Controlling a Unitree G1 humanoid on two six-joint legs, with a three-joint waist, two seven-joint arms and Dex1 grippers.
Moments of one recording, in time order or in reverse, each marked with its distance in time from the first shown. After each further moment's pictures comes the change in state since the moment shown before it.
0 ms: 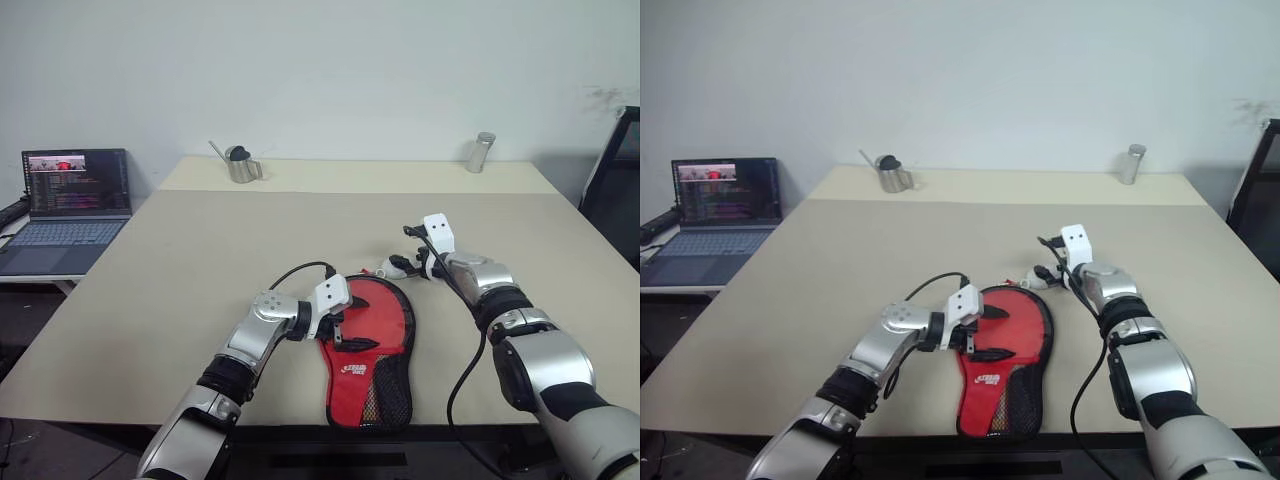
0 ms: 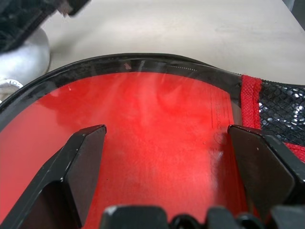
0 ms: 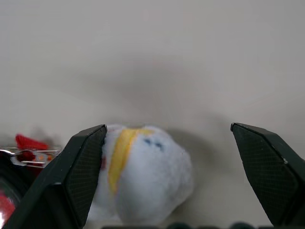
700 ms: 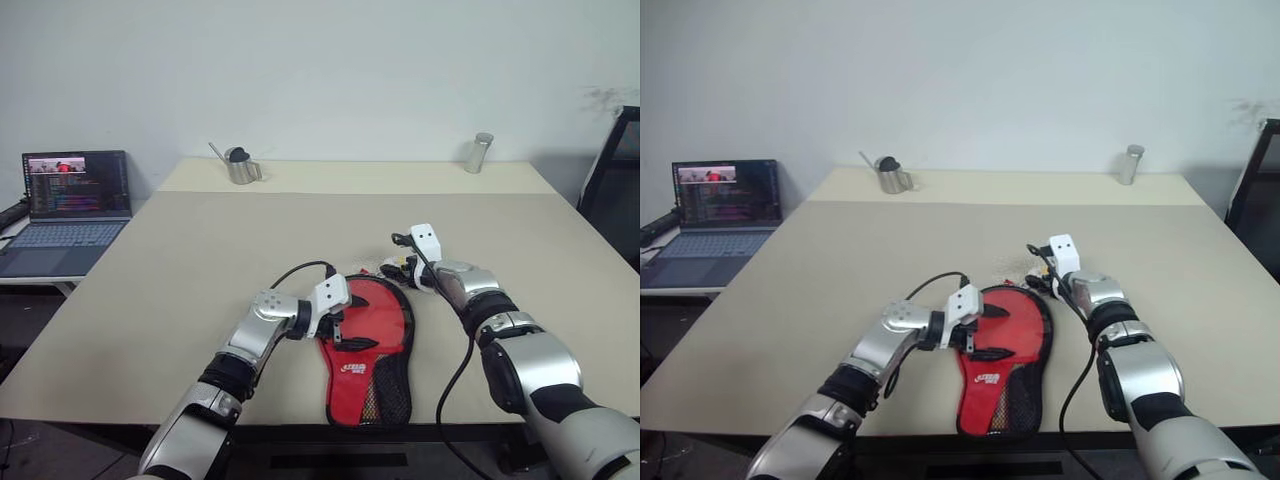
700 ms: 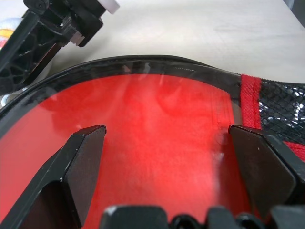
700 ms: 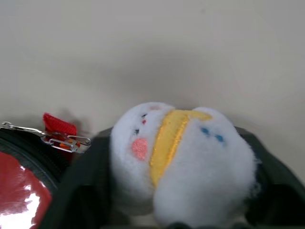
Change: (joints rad) left arm -0.040 -0.022 -0.001 0.096 0.007 -0.080 0.014; right arm 0.014 0.042 -0.005 0.012 -0.038 0.009 0.013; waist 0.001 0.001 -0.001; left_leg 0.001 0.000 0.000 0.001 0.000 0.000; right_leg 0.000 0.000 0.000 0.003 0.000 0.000
